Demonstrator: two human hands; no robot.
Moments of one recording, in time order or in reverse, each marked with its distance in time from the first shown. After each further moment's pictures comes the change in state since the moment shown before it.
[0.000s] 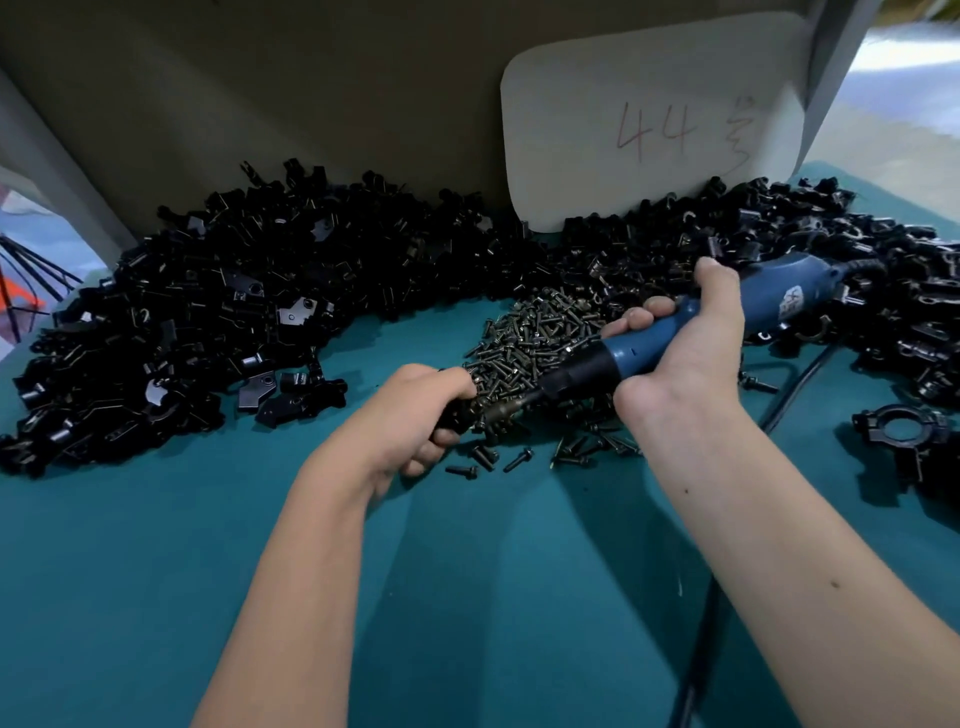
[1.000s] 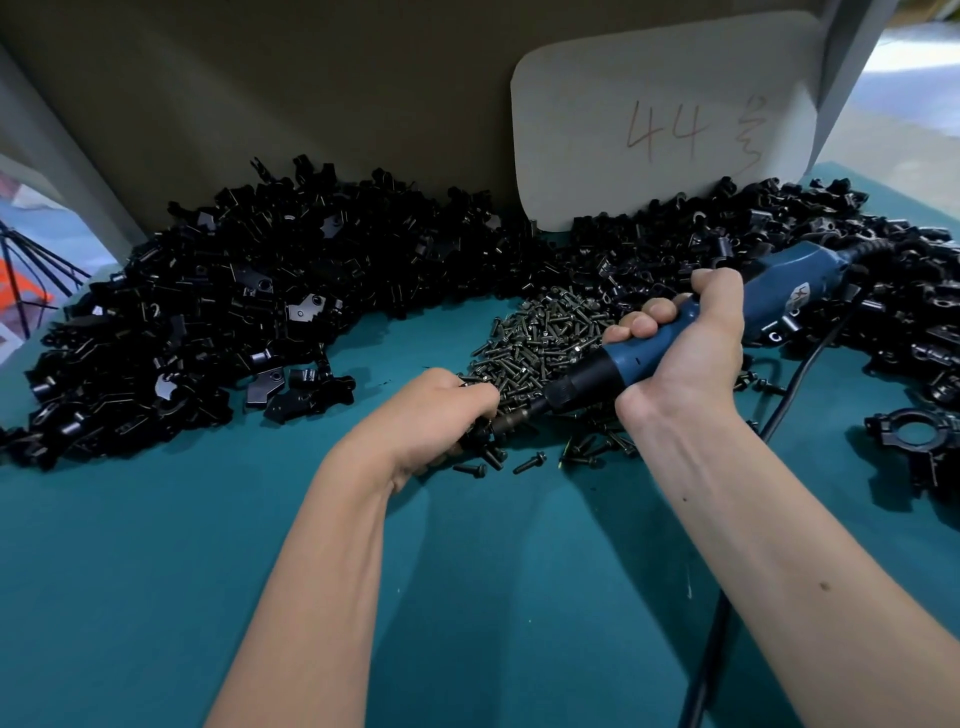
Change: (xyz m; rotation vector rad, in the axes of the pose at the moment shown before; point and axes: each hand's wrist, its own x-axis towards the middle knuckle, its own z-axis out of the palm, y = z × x) left_hand 0.001 0.005 0.005 0.295 0.015 0.014; right_hand -0.001 0.009 -0.003 -0.017 -0.111 -0.056
